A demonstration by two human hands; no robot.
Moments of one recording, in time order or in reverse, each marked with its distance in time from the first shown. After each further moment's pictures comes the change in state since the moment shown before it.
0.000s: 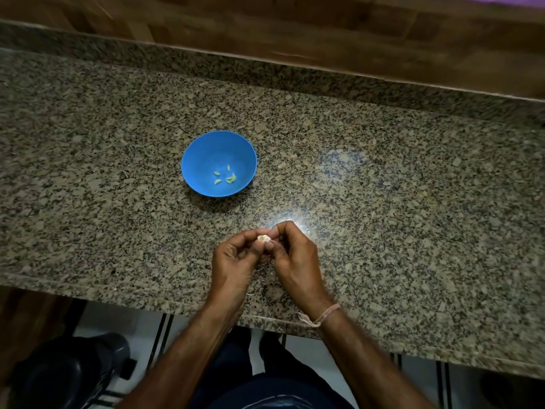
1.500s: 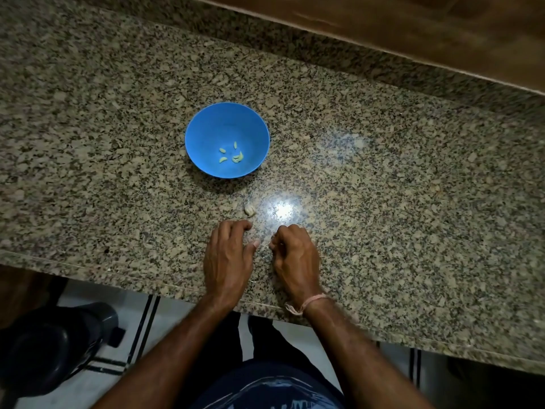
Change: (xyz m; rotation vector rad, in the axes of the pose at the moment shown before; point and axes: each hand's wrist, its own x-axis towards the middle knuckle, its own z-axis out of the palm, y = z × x) left_hand 0.024 -0.059 -0.049 1.246 0.178 0.335; right_hand 0.009 0.067 0.030 -0.786 0.084 -0.109
